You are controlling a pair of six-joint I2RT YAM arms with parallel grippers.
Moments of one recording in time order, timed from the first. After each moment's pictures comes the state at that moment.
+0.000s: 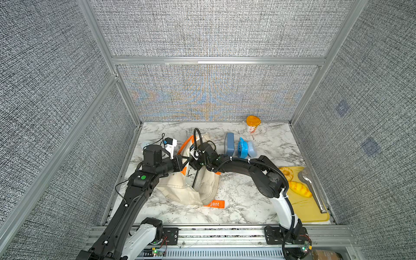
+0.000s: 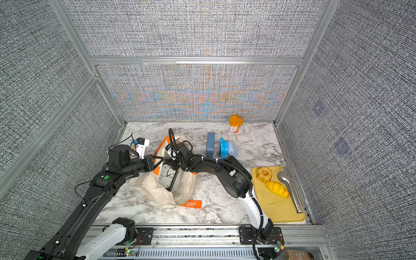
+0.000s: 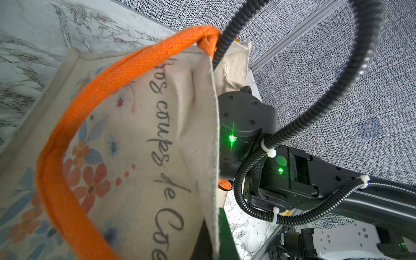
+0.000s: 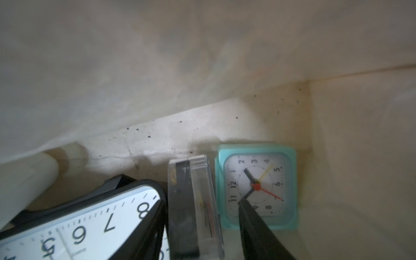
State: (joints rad) left arm -0.26 0.94 0.84 -0.46 0.58 -0.50; right arm 0.85 2.24 1.56 0.05 -0.15 -0.05
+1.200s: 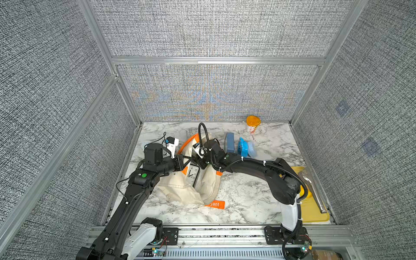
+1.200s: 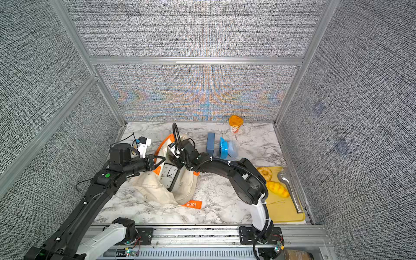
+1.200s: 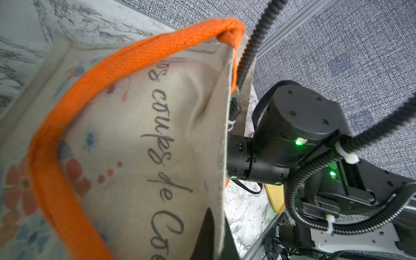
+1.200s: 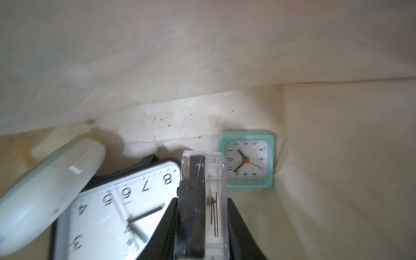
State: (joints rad) left arm -0.26 0.96 0.87 -0.46 0.61 -0.49; right arm 0.86 1.97 1.41 -0.04 -0.12 -0.05
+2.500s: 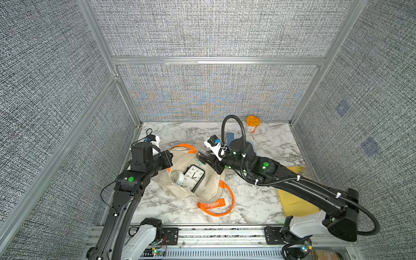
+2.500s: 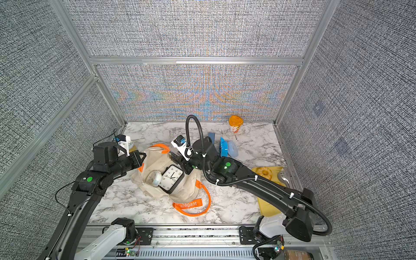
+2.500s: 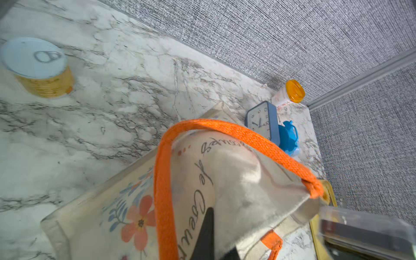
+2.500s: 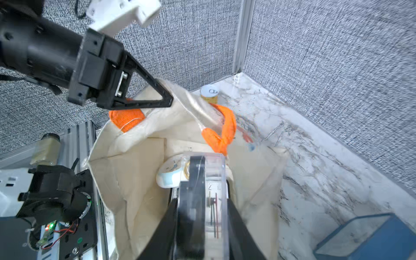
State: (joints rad) left arm -0.17 0.89 1.04 -0.76 0.22 -0.50; right arm 0.97 1.36 1.29 -0.28 -0.03 0.01
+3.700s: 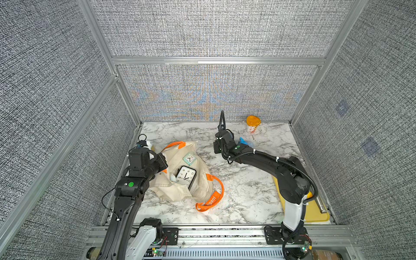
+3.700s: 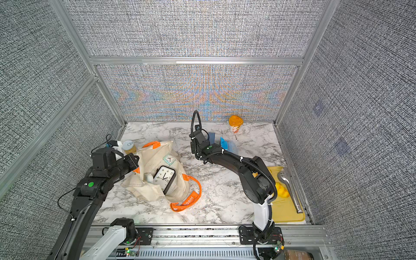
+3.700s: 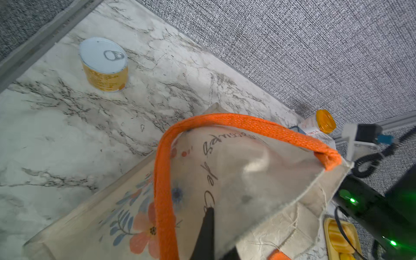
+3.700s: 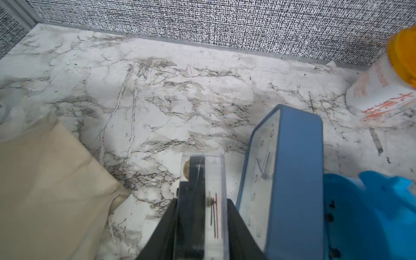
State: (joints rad) left arm -0.10 0.83 0.91 -0.68 0.16 -0.56; right arm 0.71 1.97 1.47 -0.19 0.37 0.34
